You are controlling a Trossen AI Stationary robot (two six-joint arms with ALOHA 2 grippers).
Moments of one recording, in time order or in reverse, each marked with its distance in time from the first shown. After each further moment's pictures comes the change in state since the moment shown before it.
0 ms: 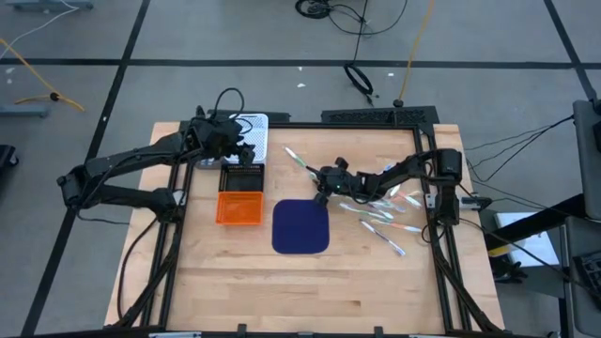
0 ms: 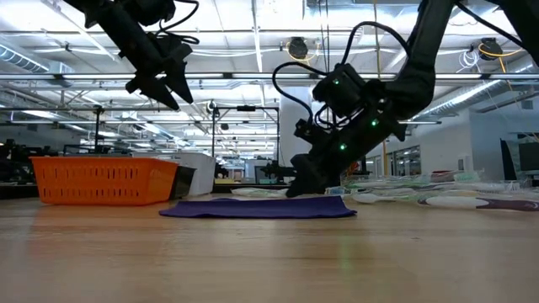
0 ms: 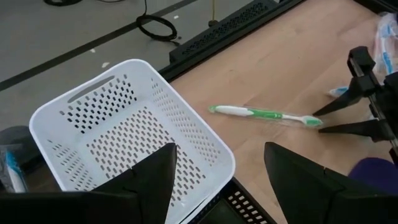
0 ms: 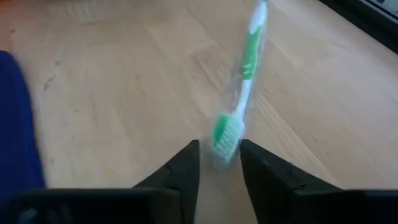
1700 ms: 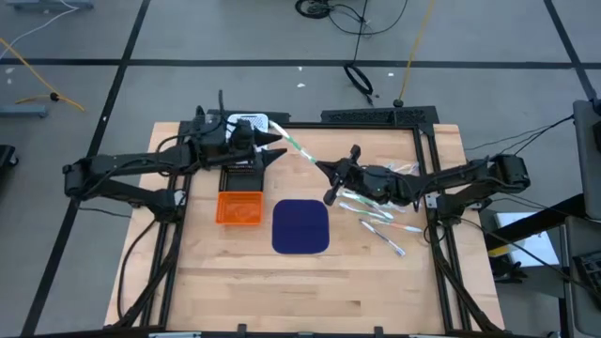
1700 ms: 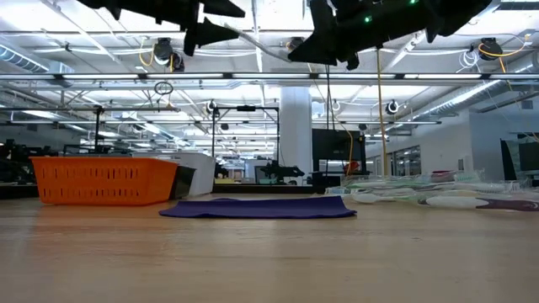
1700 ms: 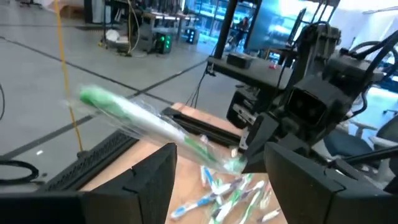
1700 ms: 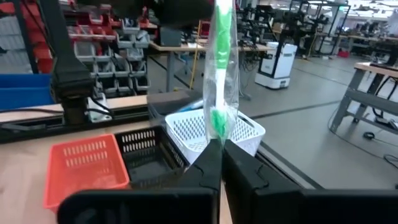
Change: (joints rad) left arm -0.228 0.059 0.000 0.679 0.201 0.063; right arm 0.214 -0.537 -0.001 -0.003 0.195 -0.140
